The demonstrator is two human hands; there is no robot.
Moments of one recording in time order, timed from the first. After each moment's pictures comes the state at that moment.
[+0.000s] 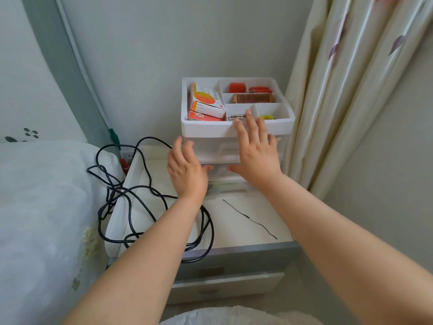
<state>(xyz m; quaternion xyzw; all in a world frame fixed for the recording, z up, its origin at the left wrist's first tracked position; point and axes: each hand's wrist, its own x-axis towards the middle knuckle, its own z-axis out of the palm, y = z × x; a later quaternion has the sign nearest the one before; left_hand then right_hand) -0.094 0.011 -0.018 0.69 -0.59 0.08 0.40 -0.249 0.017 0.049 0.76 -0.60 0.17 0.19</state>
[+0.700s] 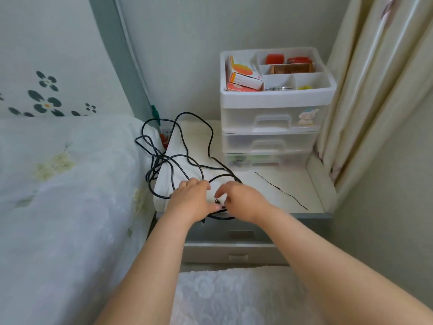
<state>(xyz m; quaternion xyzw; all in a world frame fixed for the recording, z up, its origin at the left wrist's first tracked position) -0.018 0.158 -0.009 0.71 -0.69 -0.16 0.00 -0.168 0.125 -0.034 0.84 -0.49 0.07 -0.21</state>
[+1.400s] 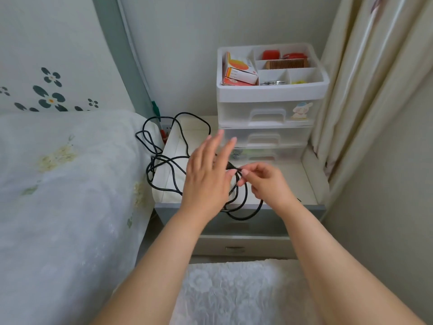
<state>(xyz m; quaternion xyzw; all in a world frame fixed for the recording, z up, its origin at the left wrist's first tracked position) -0.067 0.186 0.008 0.59 -0.74 0.07 0.30 -0.219 0.146 -0.009 0.57 -0.48 0.42 -0.52</state>
